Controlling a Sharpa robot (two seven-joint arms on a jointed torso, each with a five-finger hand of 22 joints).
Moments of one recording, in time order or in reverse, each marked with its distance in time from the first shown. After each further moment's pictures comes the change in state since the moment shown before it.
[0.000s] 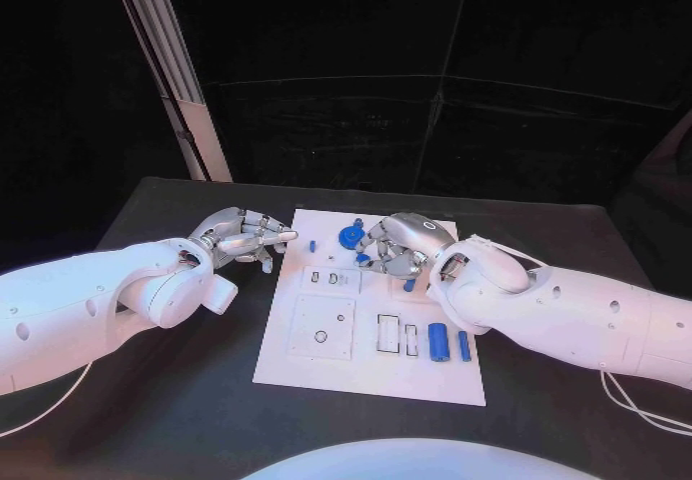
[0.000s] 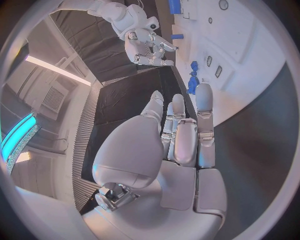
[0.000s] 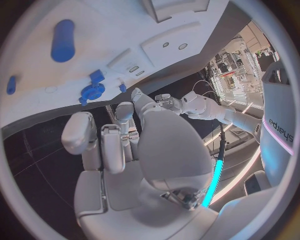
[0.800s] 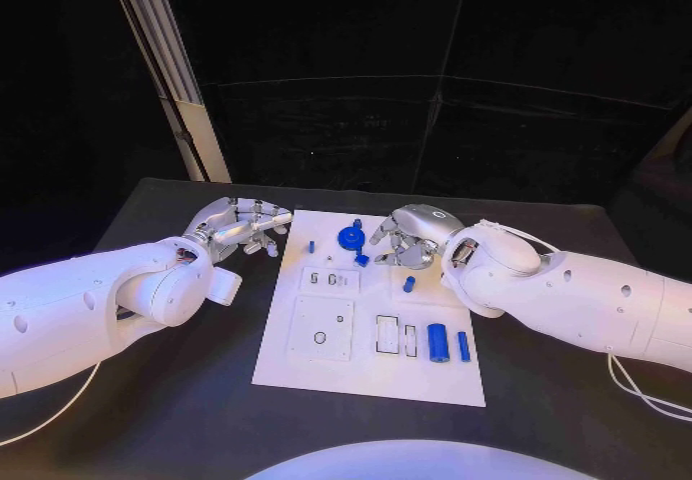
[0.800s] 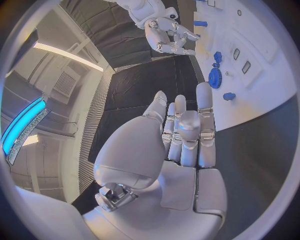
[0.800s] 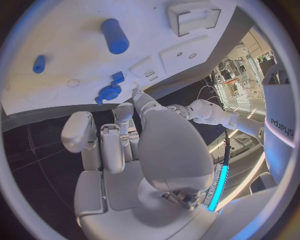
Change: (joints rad) left arm 0.000 0.009 0.000 -0.003 0.167 -0.029 0.159; left_hand 0.024 0.018 0.024 -0.040 0.000 -0.009 0.009 -0.011 -0.037 -0.048 0.016 -0.046 -0.081 -0.106 0.016 -0.185 -0.232 0.000 -0.036 0.018 -0.081 -0.048; right arm 0.037 -0.003 0.009 -0.055 -0.022 0.120 -0.005; right_hand -0.024 -0.032 -0.001 0.026 -0.025 -0.019 -0.003 0.000 0.003 0.000 0.007 0.020 0.019 0.000 0.007 -0.006 0.000 0.000 -0.009 0.009 -0.014 -0.018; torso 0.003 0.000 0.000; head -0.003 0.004
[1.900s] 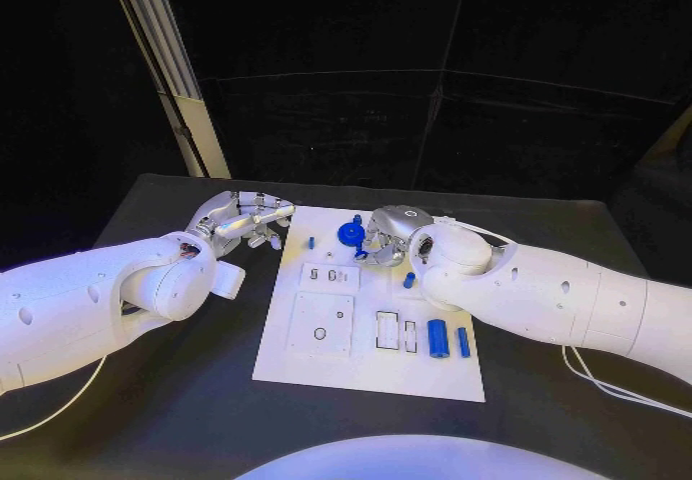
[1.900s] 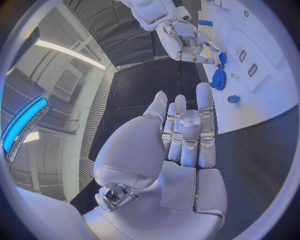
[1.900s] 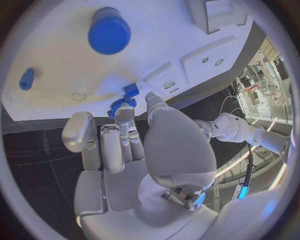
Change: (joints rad) left arm 0.000 0.008 0.000 -0.001 0.026 0.001 0.022; left_hand 0.000 0.000 0.007 -0.007 0.000 0.000 0.000 -0.004 -0.006 0.000 0.000 -0.003 -0.013 -0.003 0.004 -0.015 -0.015 0.000 0.000 0.000 -0.010 -0.007; right arm 0.000 0.159 -0.001 -0.100 -0.101 0.098 -0.297; right_hand -0.100 -0.017 -0.111 0.149 0.100 0.024 -0.012 0.009 0.005 0.009 -0.002 0.049 0.034 0.000 0.000 0.000 0.000 0.000 0.004 -0.004 0.000 0.011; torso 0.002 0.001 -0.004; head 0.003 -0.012
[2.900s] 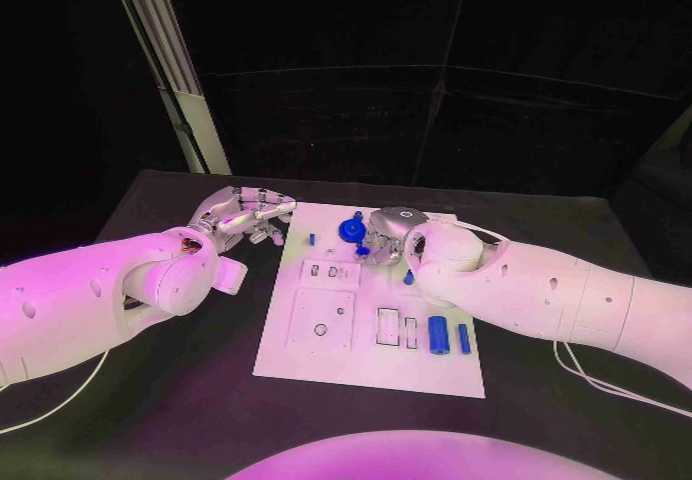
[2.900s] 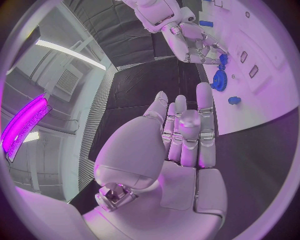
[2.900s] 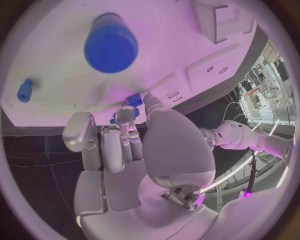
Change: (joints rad) left arm 0.000 0.002 0.000 -0.002 0.001 0.006 0.000; left_hand 0.004 0.004 0.004 -0.004 0.000 0.000 0.000 0.000 -0.002 -0.004 0.004 0.000 -0.004 0.000 0.000 0.000 -0.002 0.000 0.000 0.000 0.000 -0.002; right arm -0.003 0.041 -0.005 -0.052 -0.014 0.064 -0.013; right_hand 0.027 0.003 -0.003 -0.003 0.000 0.007 0.000 0.000 0.002 -0.004 -0.004 0.000 -0.002 0.000 0.000 0.000 0.000 0.000 0.000 0.000 0.000 -0.004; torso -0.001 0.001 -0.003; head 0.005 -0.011
